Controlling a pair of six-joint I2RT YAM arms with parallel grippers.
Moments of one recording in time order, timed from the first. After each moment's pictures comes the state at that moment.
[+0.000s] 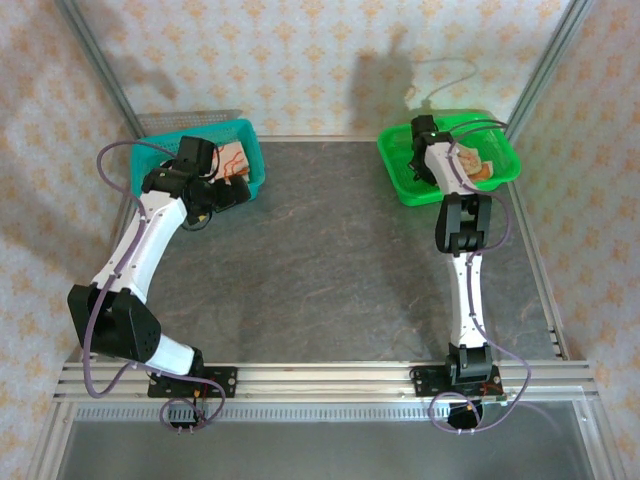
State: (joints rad) left arm -0.10 1.48 1.42 -0.98 0.01 -0.57; right arm 0.07 2.59 2.41 -1.01 0.33 0.88
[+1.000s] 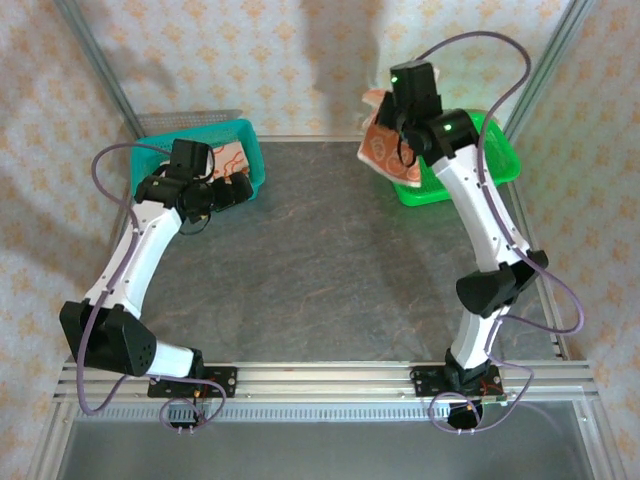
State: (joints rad) left arm -0.10 1.39 1.38 -0.91 0.08 -0.54; right arm 0.48 1.79 2.19 -0.98 0.37 0.51
